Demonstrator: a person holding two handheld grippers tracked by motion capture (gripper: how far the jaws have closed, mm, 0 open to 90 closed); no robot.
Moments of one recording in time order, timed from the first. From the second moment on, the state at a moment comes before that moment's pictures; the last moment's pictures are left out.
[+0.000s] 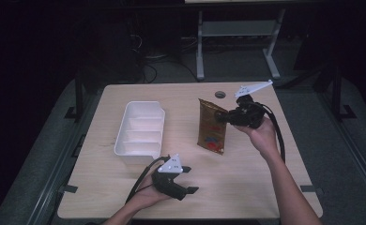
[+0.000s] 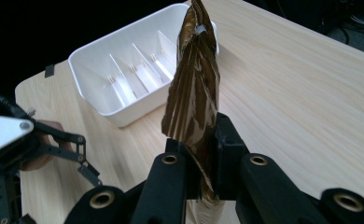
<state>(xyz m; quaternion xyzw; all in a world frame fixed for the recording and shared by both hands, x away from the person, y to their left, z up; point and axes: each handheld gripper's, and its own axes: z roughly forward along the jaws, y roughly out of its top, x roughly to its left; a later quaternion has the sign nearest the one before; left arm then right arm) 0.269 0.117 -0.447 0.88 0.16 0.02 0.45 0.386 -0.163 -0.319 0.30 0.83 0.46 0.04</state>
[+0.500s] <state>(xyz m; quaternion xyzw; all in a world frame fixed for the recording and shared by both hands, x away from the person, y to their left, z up) 0.268 0.123 -0.448 0.88 0.16 0.02 0.45 0.409 -0.105 -0.302 0.26 0.84 0.47 0.03</state>
